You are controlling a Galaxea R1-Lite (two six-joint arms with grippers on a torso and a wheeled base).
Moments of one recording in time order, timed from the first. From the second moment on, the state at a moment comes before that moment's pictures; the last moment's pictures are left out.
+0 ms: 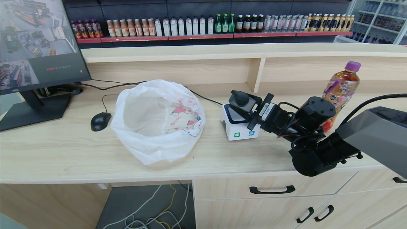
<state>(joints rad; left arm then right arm) 0.00 0.00 0.00 0.00 0.01 -0.01 0.34 2.21 -1.09 -1.57 0.65 -0.75</state>
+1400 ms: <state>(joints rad) 0.00 0.00 0.00 0.00 0.01 -0.01 0.55 1.86 -0.80 -1.57 0.02 -0.16</state>
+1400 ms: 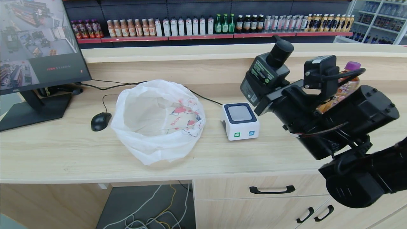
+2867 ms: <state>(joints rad) 0.00 0.00 0.00 0.00 0.01 -0.01 0.65 1.83 -0.63 -1.57 -0.12 -0.03</state>
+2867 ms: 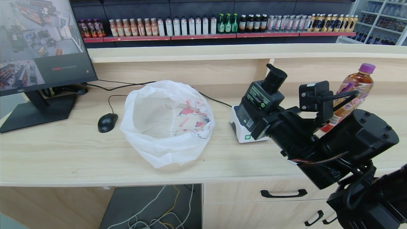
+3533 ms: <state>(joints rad) 0.00 0.00 0.00 0.00 0.01 -0.01 0.65 1.85 -0.65 -1.57 -0.12 -0.03</state>
